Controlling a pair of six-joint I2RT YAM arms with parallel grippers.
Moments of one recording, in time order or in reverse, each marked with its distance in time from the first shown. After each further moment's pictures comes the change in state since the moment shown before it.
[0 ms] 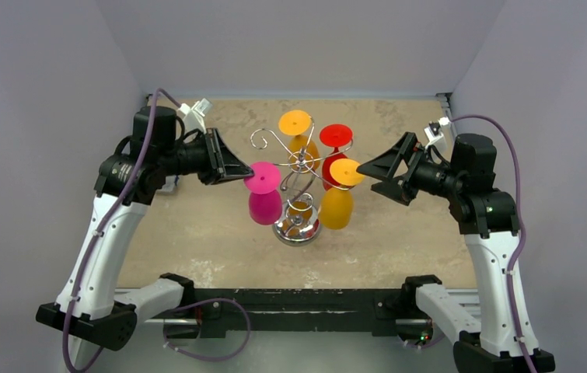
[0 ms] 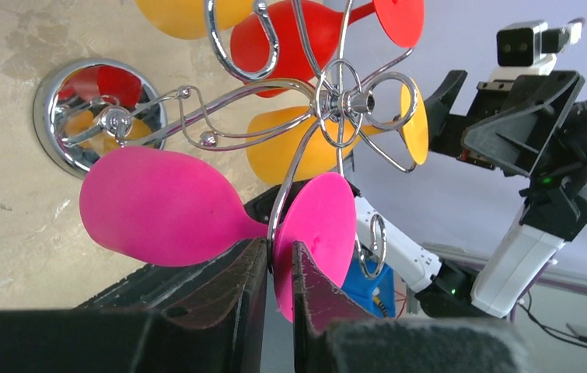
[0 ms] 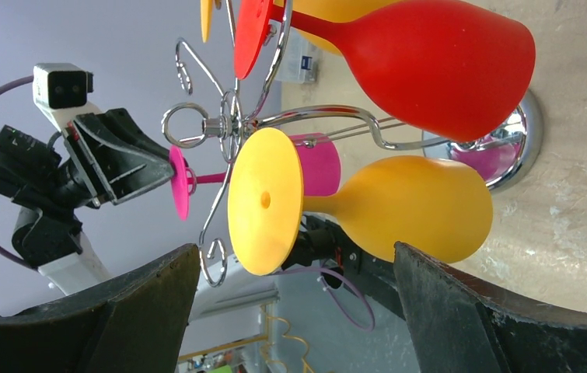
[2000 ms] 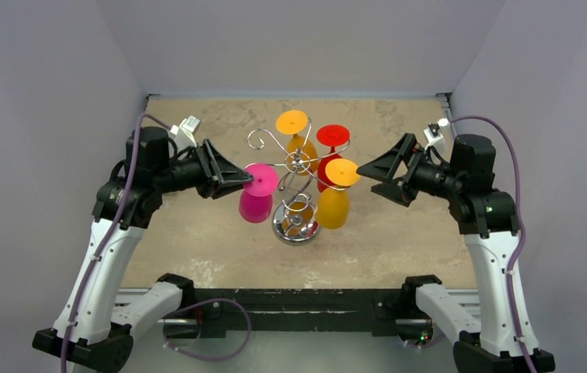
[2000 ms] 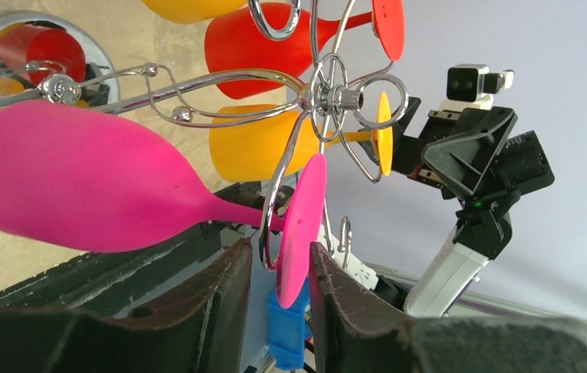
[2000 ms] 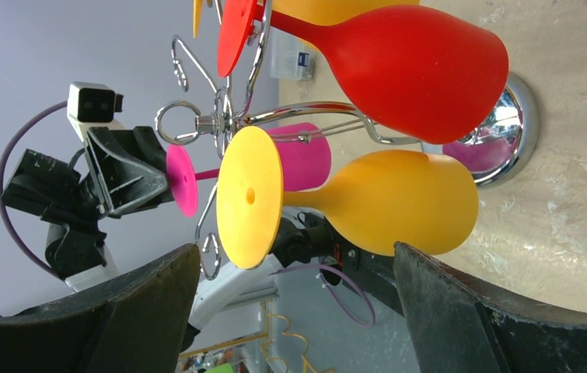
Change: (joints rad) left arm 0.028 -0.143 -0.190 0.127 0.012 -0.281; right arm 0.000 0.000 -0.001 -0.013 0.000 -0.005
